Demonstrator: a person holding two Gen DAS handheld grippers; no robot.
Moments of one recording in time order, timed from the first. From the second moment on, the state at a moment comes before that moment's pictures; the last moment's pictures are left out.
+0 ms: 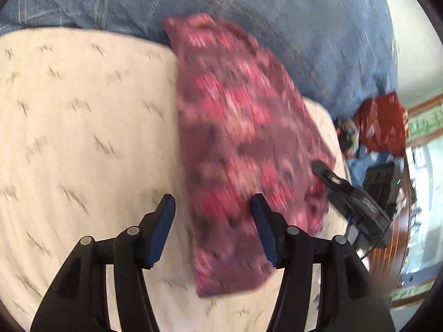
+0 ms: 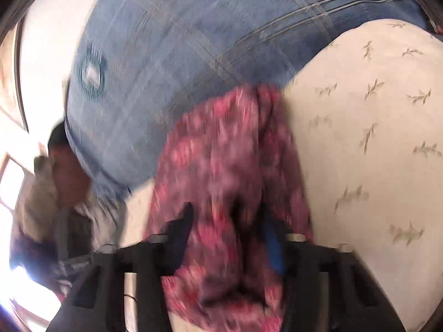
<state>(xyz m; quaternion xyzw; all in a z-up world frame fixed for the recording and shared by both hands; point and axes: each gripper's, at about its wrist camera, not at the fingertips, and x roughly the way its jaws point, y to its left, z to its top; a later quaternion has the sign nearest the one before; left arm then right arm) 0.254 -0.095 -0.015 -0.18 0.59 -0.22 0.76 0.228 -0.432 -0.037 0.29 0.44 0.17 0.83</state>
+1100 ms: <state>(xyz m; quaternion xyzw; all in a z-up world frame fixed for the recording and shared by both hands) 0.223 -0.083 0.010 -0.18 0.55 -0.25 0.78 0.151 -0.473 -0.007 0.27 0.39 0.10 0.87</state>
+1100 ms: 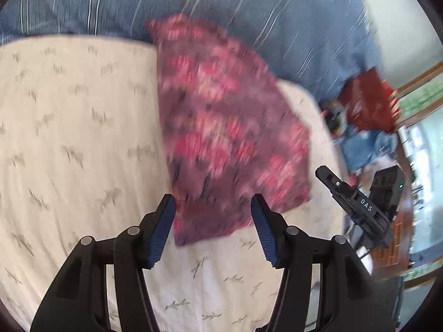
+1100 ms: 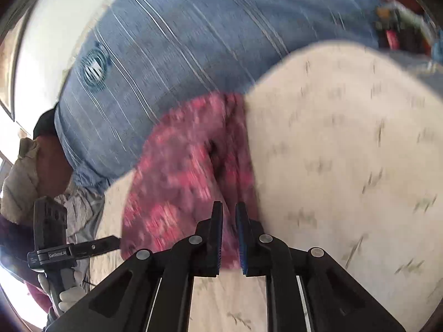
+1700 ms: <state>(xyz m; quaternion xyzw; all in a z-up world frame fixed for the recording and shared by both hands) 0.362 -0.092 -0.045 -0.23 0.60 -0.17 0.75 0.324 -0.450 -0.032 0.24 0.44 0.07 0.86</state>
